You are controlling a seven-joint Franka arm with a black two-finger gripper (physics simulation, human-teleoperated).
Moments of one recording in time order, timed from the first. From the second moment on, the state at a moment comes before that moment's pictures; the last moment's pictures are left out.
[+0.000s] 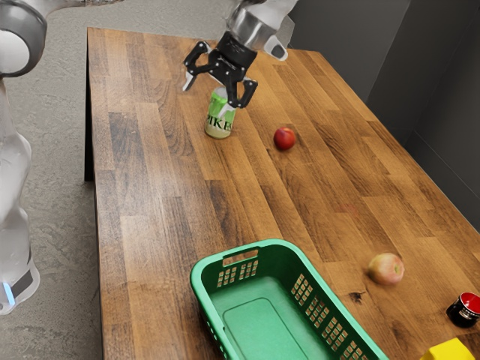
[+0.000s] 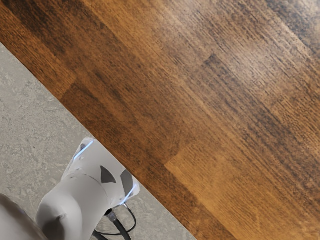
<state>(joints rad) -0.16 -0.08 0.16 -1.47 -0.05 1.02 -0.90</state>
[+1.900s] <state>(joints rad) 0.31 0.50 0.08 -1.25 -0.21 1.90 -1.97</state>
